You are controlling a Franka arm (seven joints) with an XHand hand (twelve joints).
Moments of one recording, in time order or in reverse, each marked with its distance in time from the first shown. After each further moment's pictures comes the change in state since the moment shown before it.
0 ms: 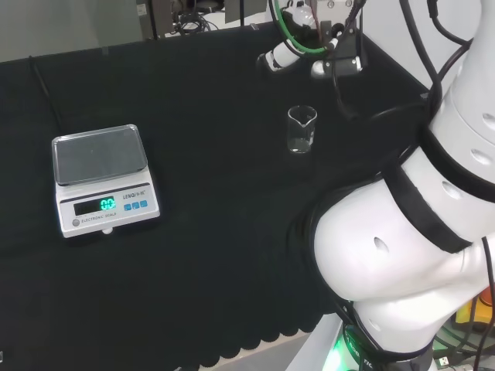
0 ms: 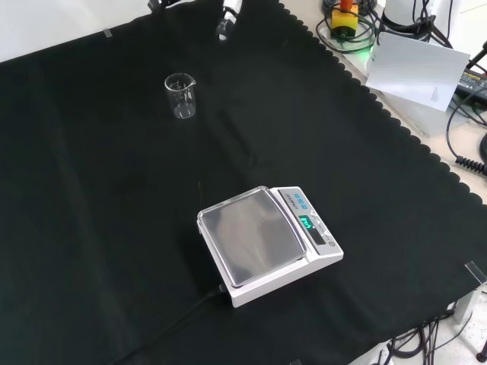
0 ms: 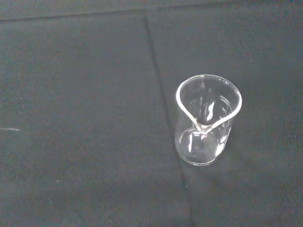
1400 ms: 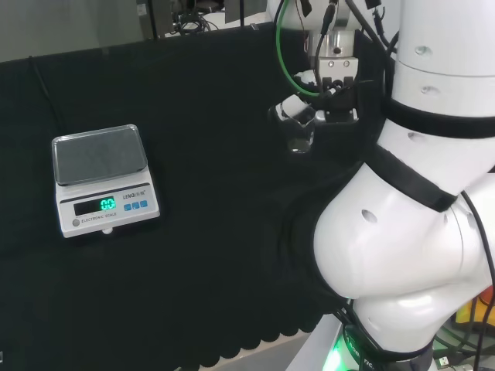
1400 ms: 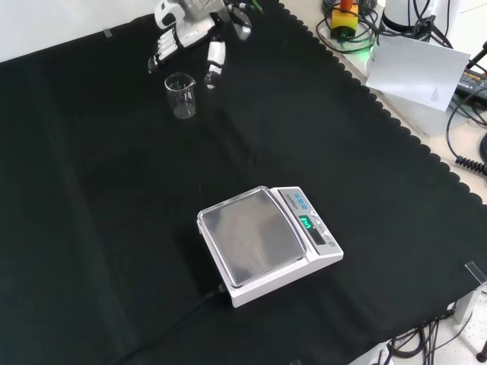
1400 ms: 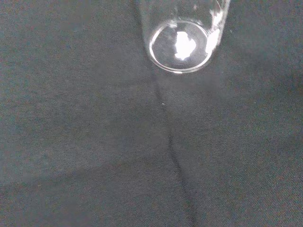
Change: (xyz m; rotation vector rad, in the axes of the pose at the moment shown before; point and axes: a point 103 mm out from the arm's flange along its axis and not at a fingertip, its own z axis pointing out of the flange) arm -0.037 0.062 0.131 0.203 0.048 0.066
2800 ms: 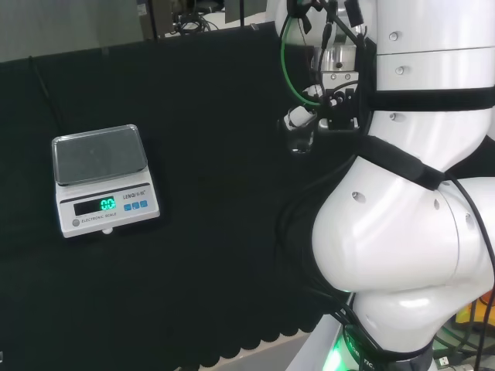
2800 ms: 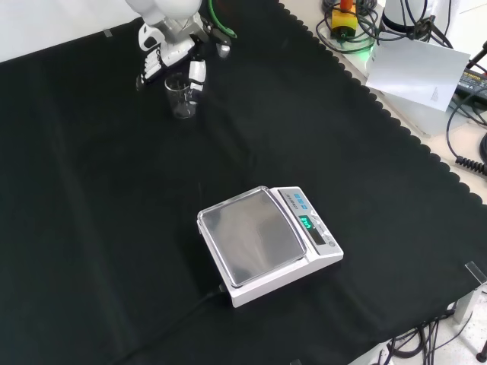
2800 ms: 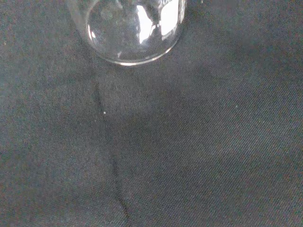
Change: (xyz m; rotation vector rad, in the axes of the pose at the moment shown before) arm -0.025 0.061 0.035 0.072 0.001 0.049
